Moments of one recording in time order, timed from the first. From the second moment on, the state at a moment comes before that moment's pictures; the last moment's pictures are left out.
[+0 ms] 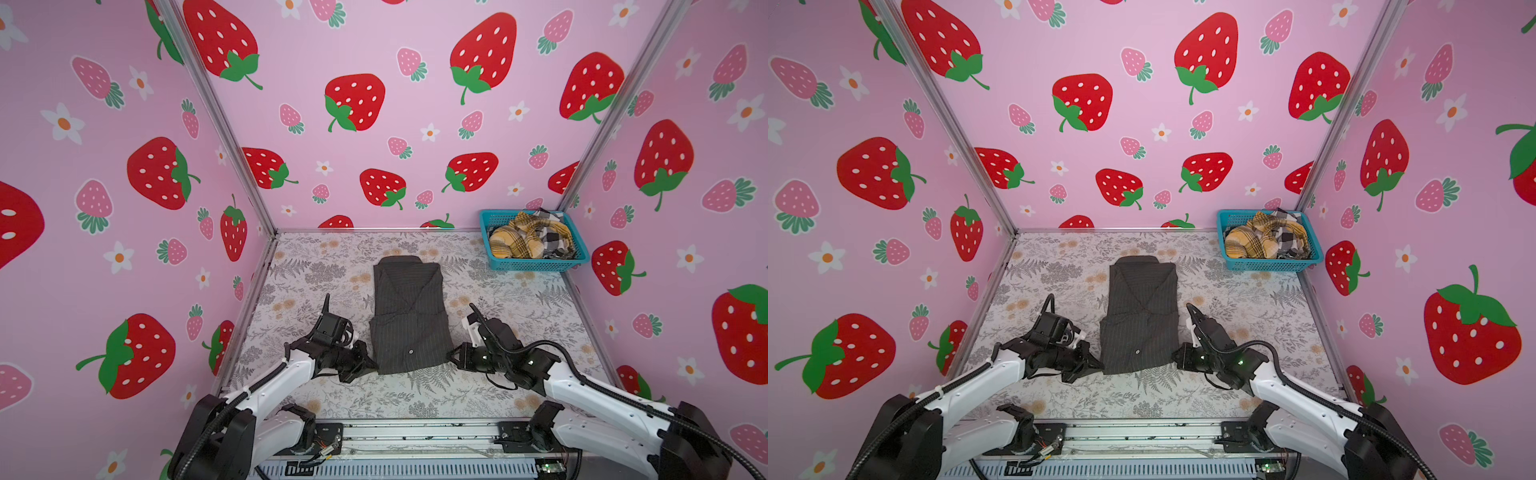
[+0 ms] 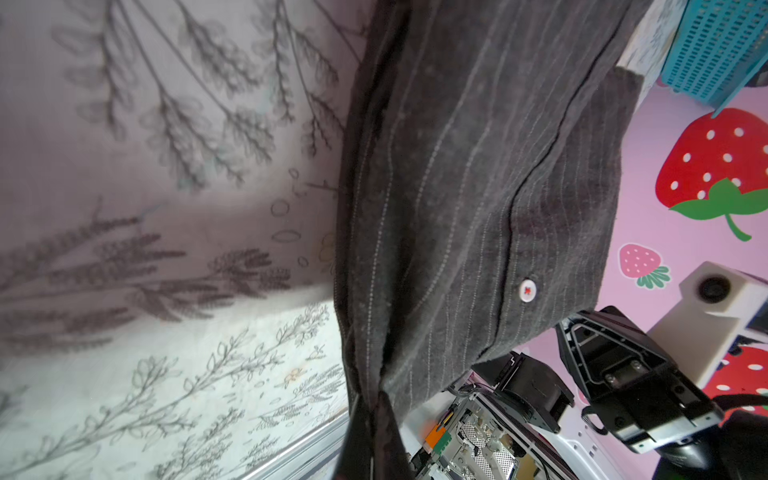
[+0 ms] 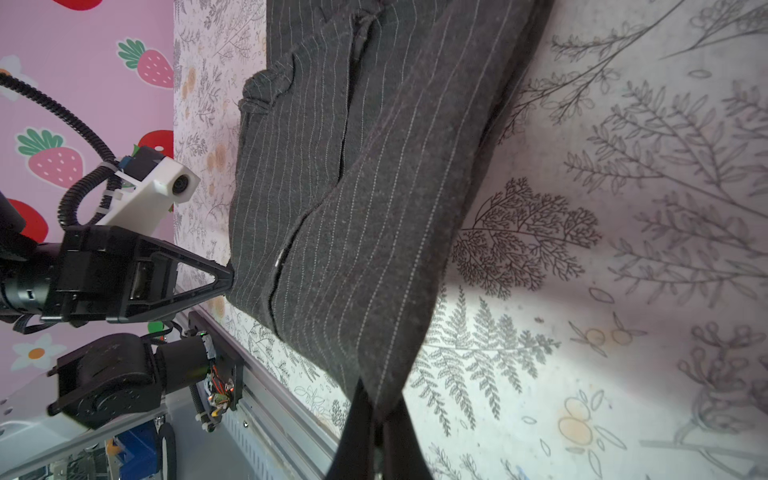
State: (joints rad) left arm -0.38 1.08 0.46 -0.49 0.68 -0.93; right arm 0.87 0.94 0.46 -0.29 -0.25 0.85
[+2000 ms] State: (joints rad) left arm -0.47 0.72 0.45 -0.51 0.64 -1.21; right arm 1.07 0.70 0.57 -0.51 0.05 0.99
